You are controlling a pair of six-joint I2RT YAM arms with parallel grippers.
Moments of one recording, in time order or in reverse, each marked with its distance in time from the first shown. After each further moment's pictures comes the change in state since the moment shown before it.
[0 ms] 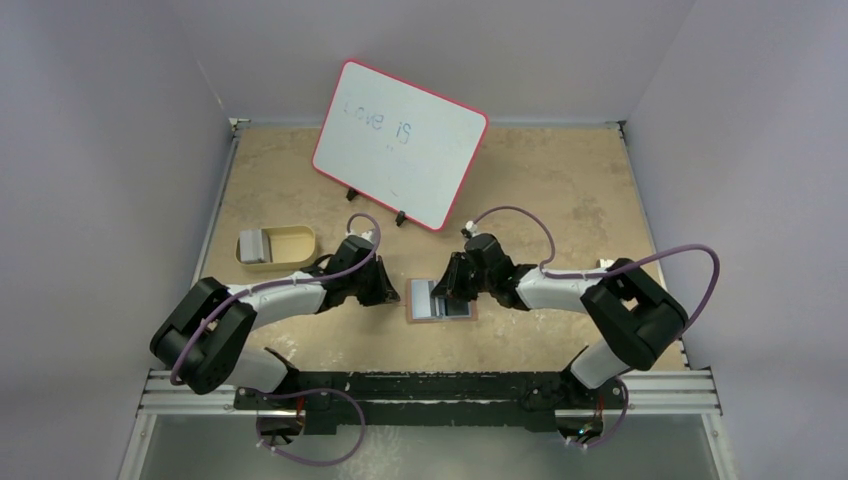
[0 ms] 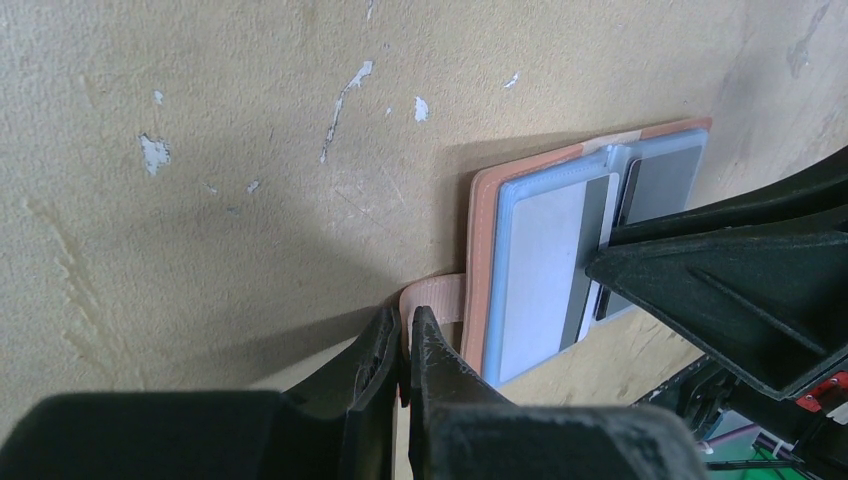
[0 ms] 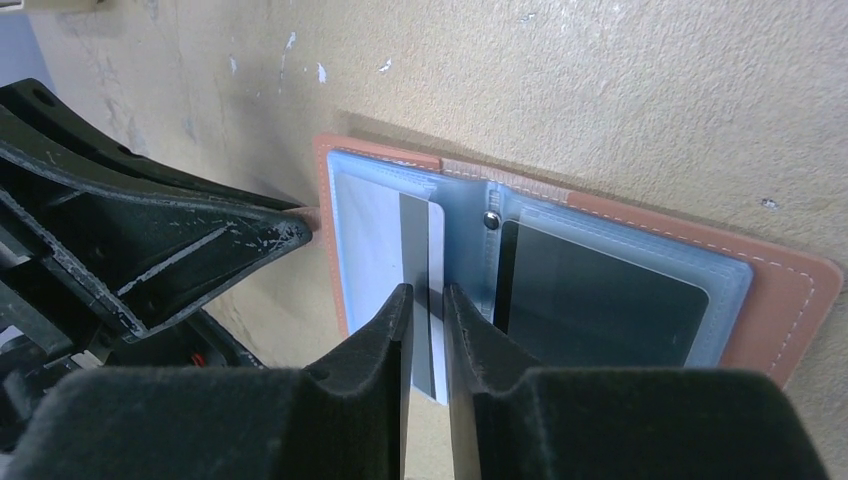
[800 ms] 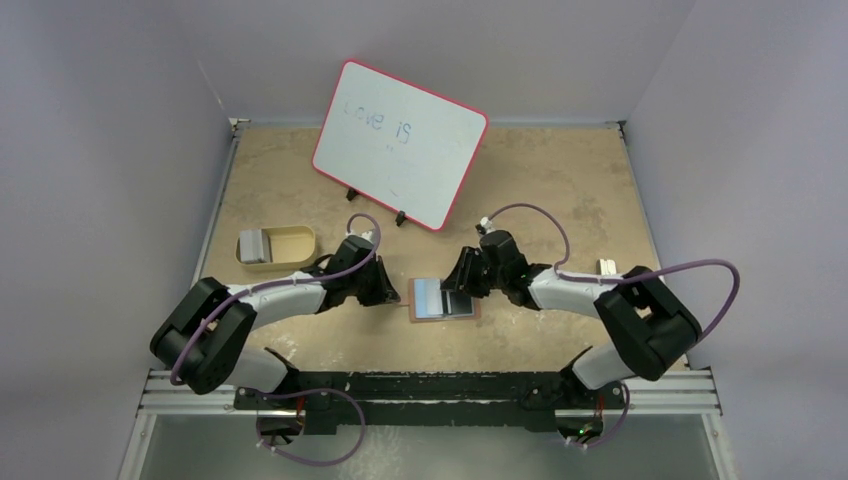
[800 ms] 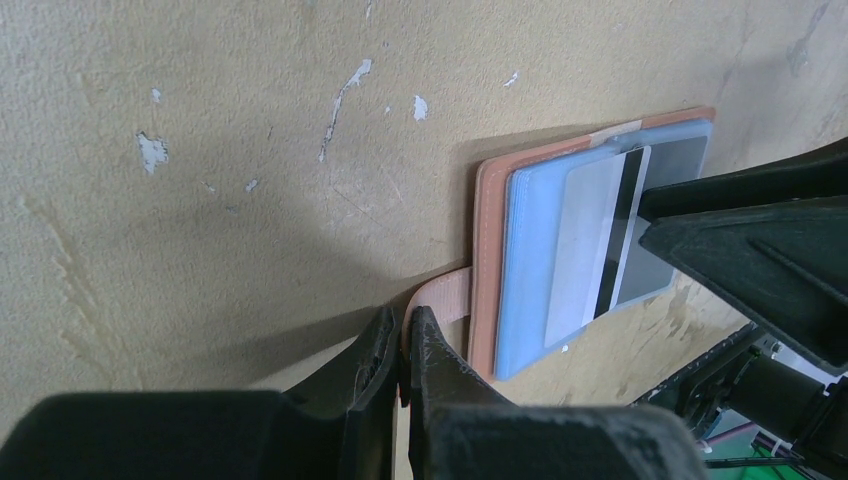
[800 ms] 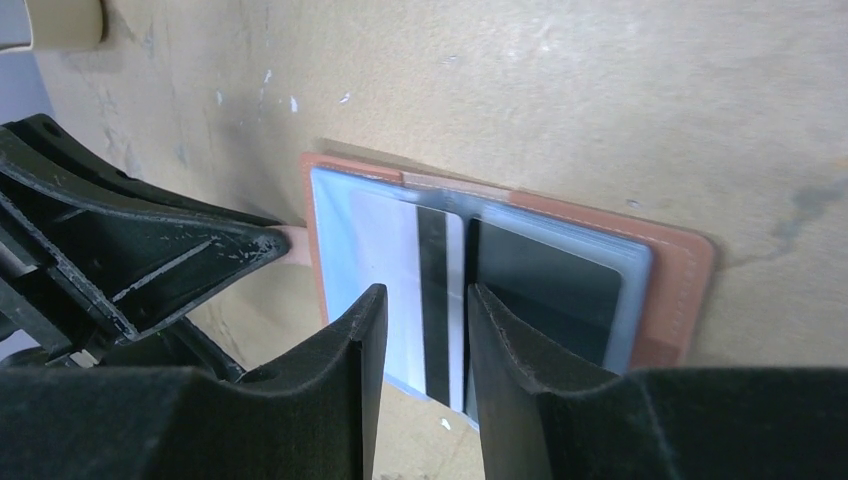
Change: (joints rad) left arm 0.000 0.000 0.000 -0.001 0.000 0.000; right arm -0.090 -0.079 -0.053 -0.020 -0.005 -0.047
